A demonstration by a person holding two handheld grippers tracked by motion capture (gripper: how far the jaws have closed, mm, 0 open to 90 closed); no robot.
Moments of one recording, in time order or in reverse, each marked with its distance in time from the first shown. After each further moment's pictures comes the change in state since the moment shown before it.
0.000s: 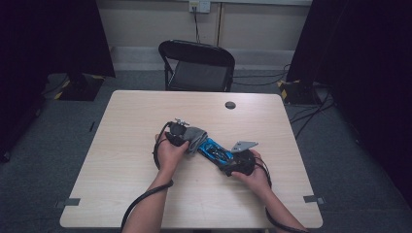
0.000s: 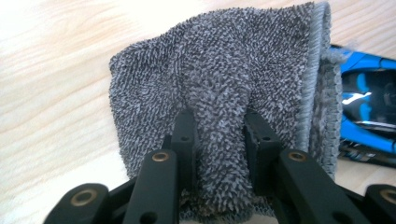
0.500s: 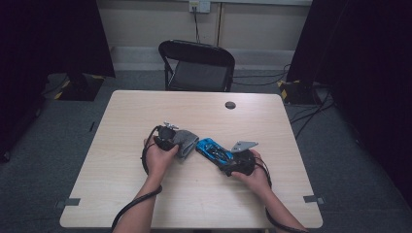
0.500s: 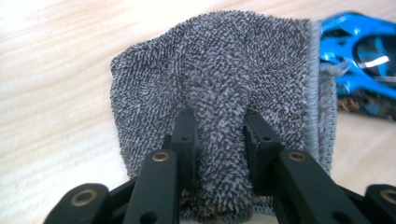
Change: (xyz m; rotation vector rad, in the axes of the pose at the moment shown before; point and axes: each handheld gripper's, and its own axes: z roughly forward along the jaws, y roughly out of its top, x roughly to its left) left arm 0.017 -0.026 -0.025 -0.007 0.006 -0.013; right arm 0.000 0.000 0.000 -0.001 0.000 -0.001
